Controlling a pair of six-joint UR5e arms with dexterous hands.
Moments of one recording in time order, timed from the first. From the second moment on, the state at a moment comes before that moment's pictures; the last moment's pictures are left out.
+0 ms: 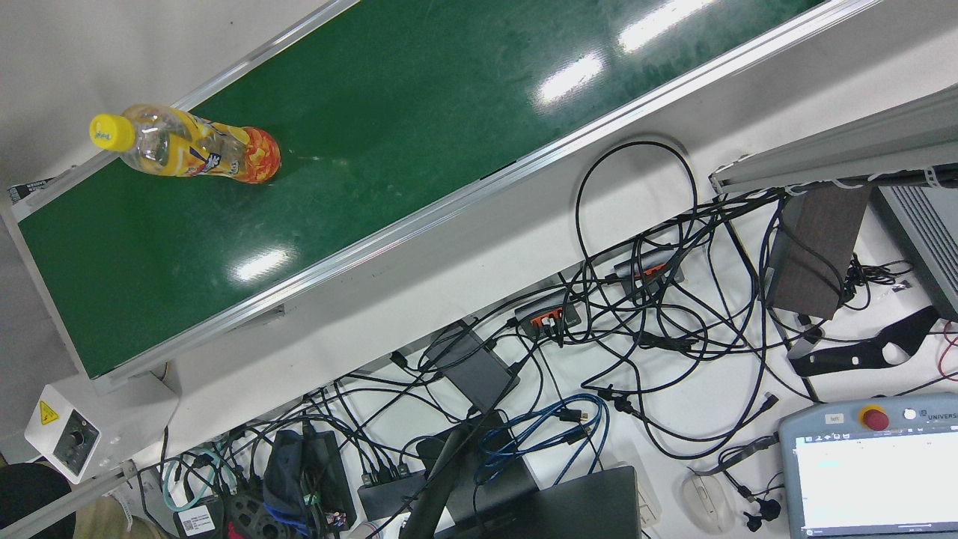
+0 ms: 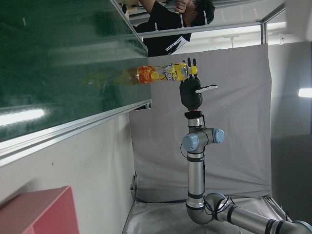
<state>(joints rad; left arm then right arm) -1.00 -2.15 -1.55 0.08 1.48 0.27 1.59 -1.56 1.64 -3.27 -1.58 -0.10</state>
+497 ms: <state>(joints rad) -1.00 -2.15 -1.55 0.08 1.48 0.27 1.59 -1.56 1.64 -3.27 -1.58 -0.10</state>
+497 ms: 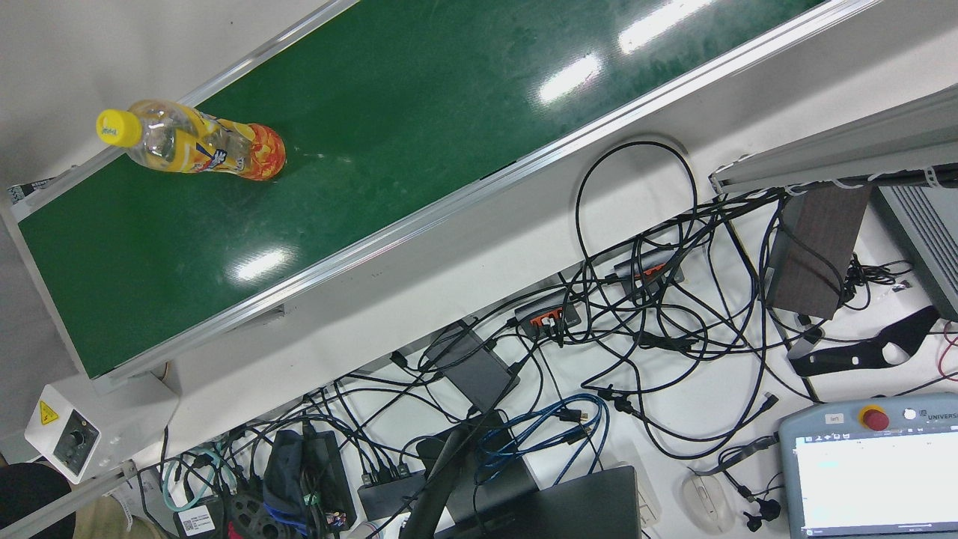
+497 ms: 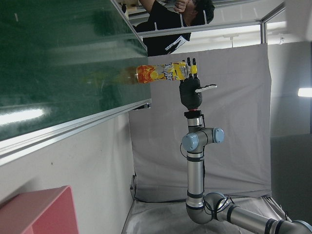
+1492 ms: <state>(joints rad) -1.00 -2.15 -1.56 0.08 1.48 0.26 1.59 -1.56 1.64 -3.27 -1.58 -0.10</state>
